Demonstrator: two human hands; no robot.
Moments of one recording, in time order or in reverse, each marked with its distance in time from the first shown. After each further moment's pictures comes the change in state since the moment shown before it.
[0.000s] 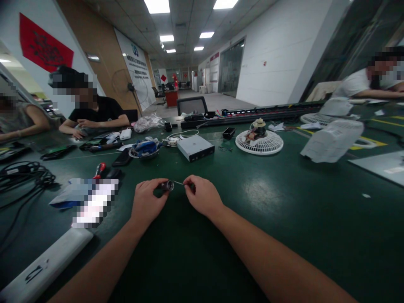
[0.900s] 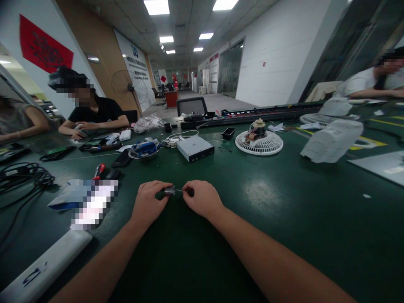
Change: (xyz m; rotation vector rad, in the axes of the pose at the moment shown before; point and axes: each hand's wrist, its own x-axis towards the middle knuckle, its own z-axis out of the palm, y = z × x) left_hand 0.001 0.001 -0.001 0.007 -0.111 0.064; right_hand 0.000 -0.004 -0.002 -0.222 -0.120 -0.034
